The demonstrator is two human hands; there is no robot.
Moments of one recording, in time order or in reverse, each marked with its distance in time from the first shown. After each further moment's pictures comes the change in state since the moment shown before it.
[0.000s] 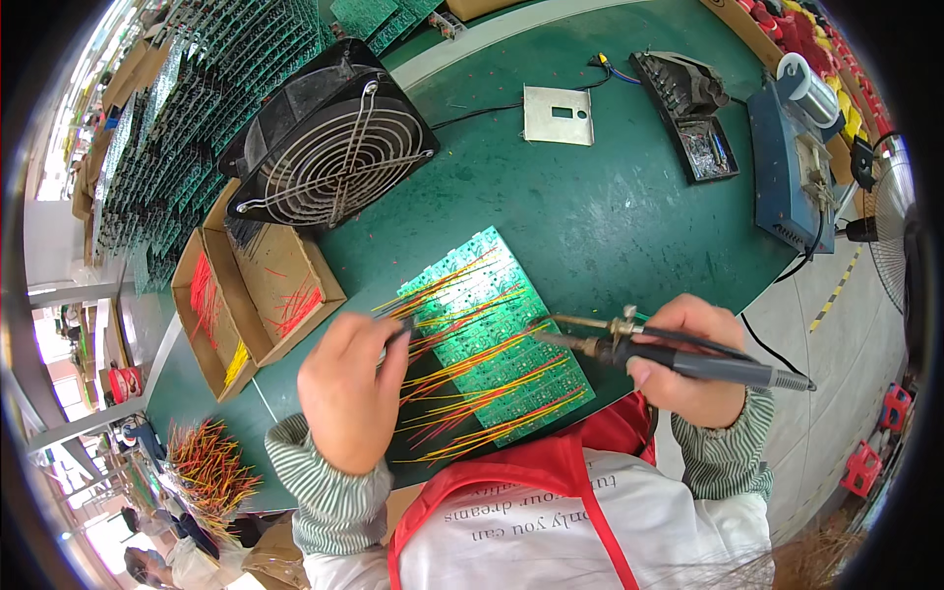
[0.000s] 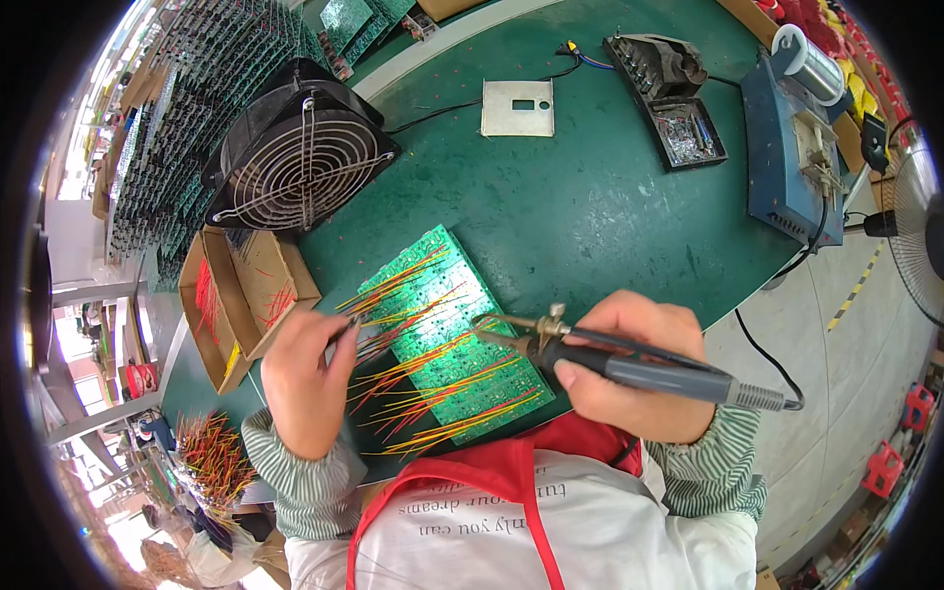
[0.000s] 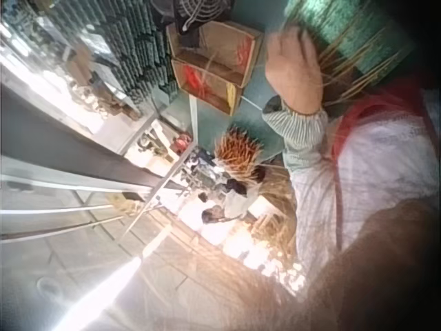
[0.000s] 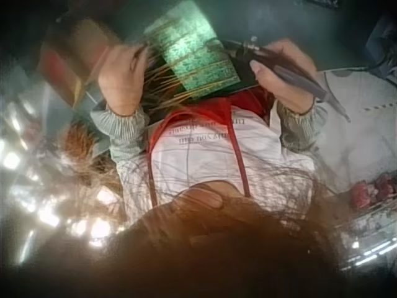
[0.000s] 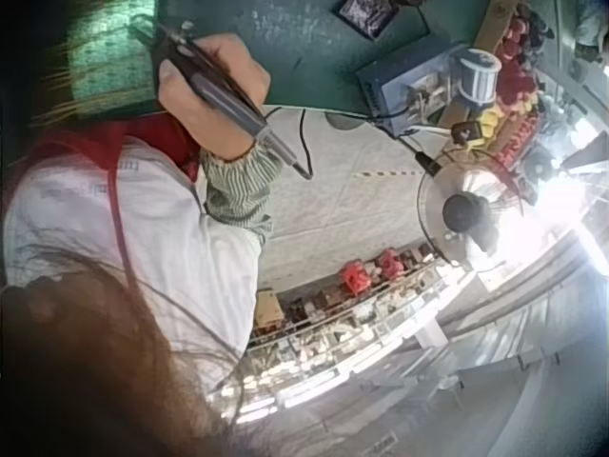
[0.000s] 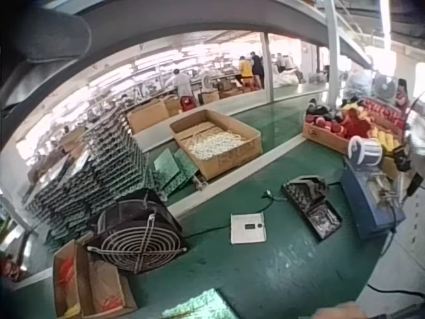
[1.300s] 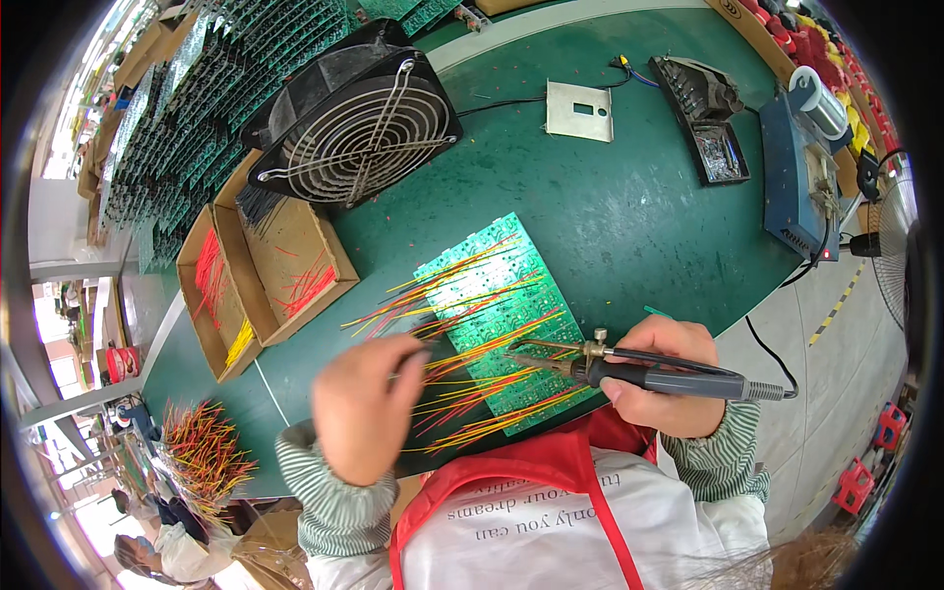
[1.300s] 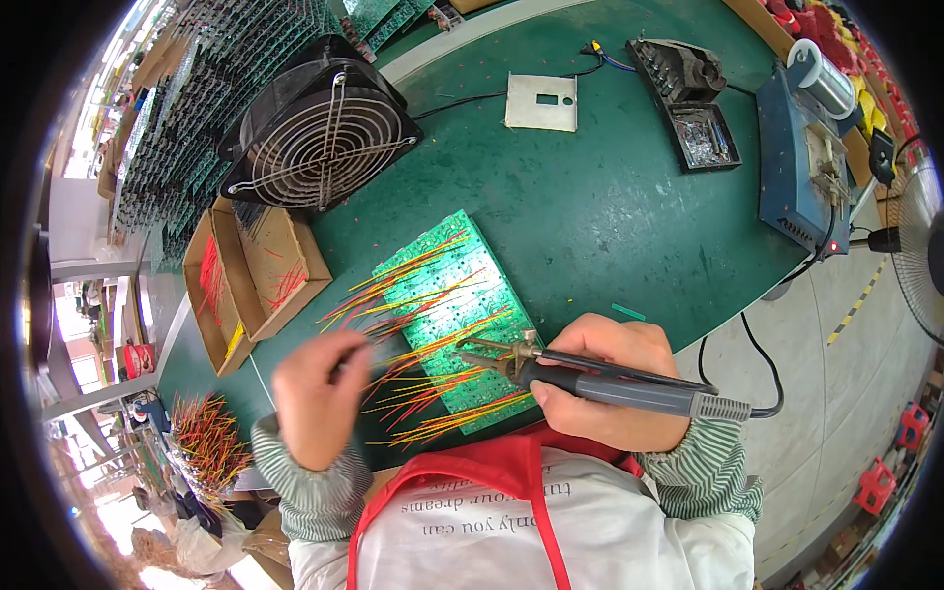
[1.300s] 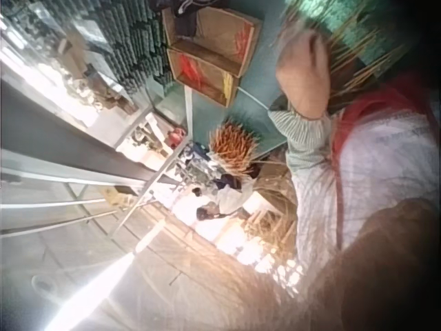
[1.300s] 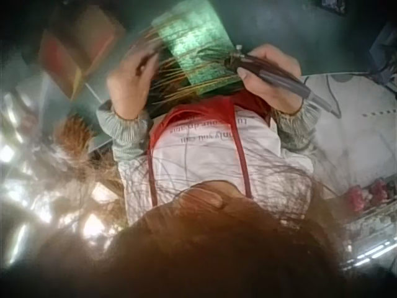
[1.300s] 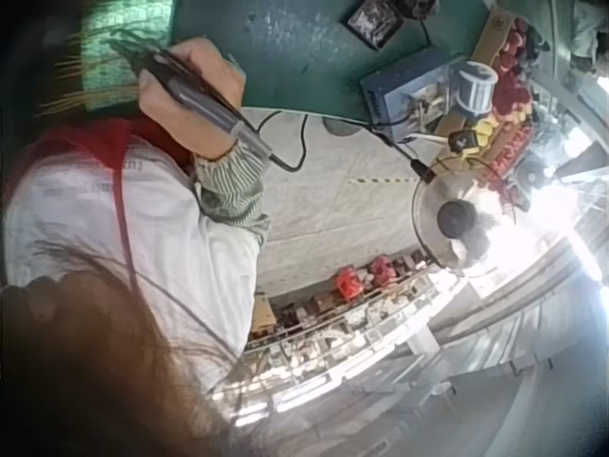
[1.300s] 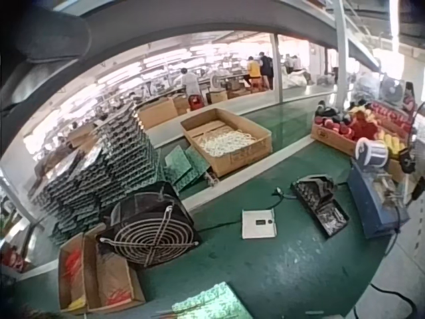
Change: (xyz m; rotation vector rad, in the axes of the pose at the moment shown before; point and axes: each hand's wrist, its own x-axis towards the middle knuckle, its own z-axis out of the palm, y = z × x) left_hand -0.030 -0.002 -0.007 -0.171 -0.093 -0.154; right_hand -0.002 0.001 0.027 -0.004 -0.116 -0.107
